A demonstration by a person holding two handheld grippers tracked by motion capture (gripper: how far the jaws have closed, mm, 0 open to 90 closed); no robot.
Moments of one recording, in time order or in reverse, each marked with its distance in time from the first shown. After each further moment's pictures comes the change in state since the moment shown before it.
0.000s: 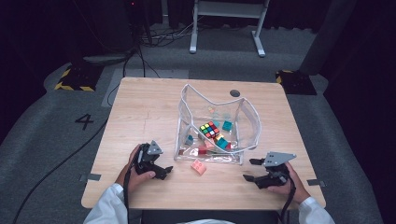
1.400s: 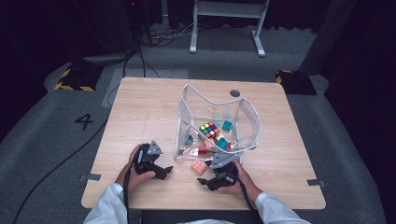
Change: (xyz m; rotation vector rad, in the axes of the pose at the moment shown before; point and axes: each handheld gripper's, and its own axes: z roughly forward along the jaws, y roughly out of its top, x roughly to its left) left arm 0.000 0.000 0.000 0.000 0.000 0.001; right arm 0.061 0.068 0.118 0.047 0.050 -0.058
